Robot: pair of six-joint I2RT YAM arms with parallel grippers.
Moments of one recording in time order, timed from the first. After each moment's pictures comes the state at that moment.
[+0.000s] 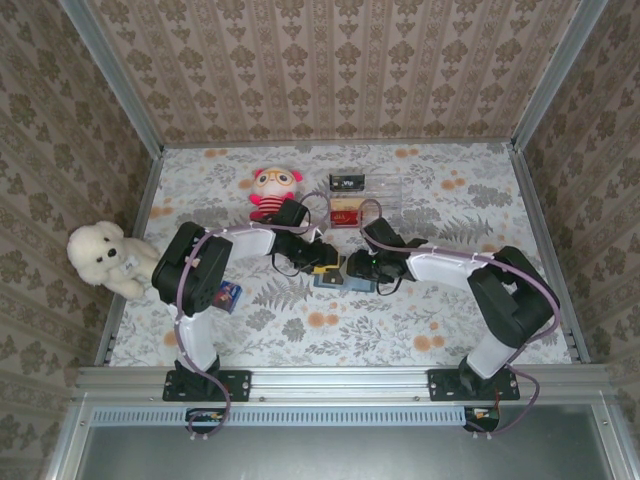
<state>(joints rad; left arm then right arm) -0.58 1.90 1.07 -0.28 0.75 -0.61 0.59 1.63 0.85 -0.24 -0.11 0.78</state>
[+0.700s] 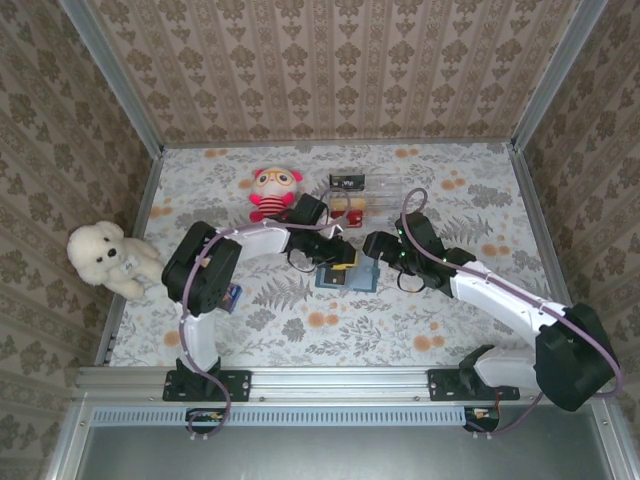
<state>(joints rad) -0.68 1.95 1.19 -0.26 0.79 -0.61 0.51 1.24 0.74 -0.27 0.00 0.86</state>
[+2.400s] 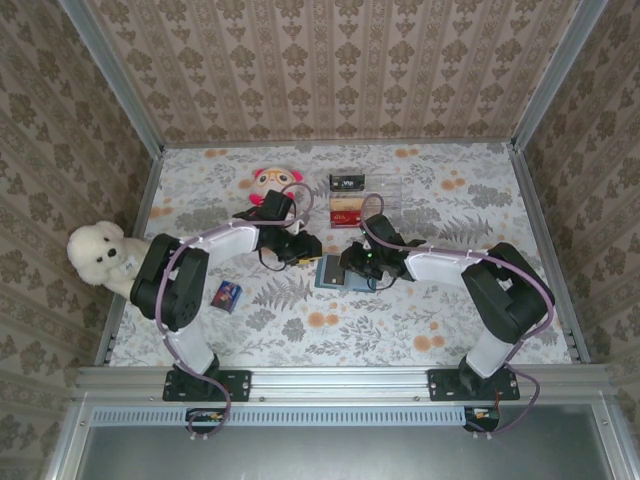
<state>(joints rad) -0.53 1.76 1.07 -0.42 0.58 -0.59 0.58 1.69 0.85 -0.06 -0.25 0.94</state>
